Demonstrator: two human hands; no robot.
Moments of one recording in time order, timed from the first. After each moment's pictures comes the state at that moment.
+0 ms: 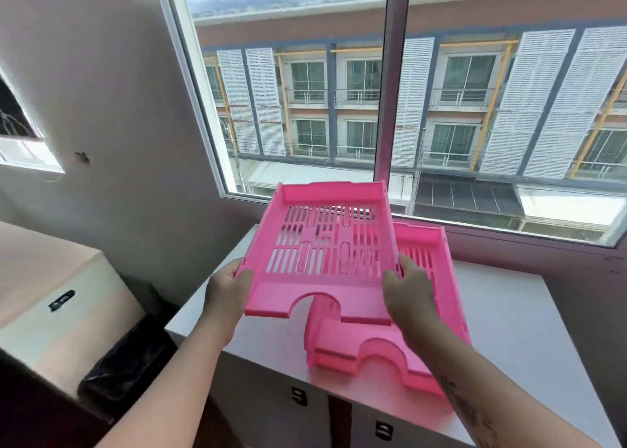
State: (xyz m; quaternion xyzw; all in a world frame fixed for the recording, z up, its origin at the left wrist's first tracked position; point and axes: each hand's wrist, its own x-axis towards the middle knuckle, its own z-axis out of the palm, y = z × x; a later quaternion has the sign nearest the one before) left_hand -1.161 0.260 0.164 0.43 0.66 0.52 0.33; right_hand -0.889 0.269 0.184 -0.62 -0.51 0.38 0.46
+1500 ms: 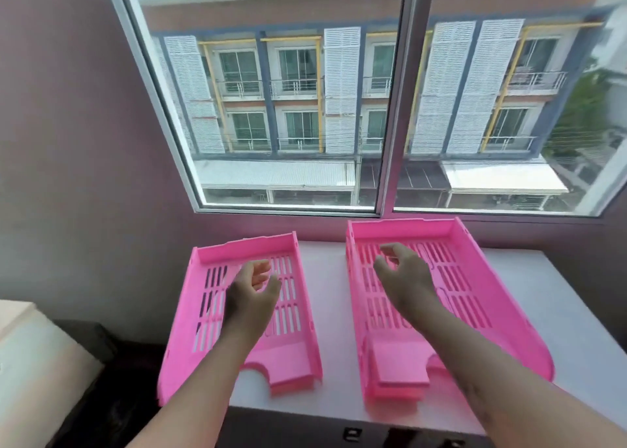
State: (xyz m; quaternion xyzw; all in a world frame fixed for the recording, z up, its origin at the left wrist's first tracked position) left_hand -1.224 0.353 0.132 0.57 0.62 0.46 0.27; right_hand -0.976 0.334 0.172 -0.71 -0.53 0.23 0.40
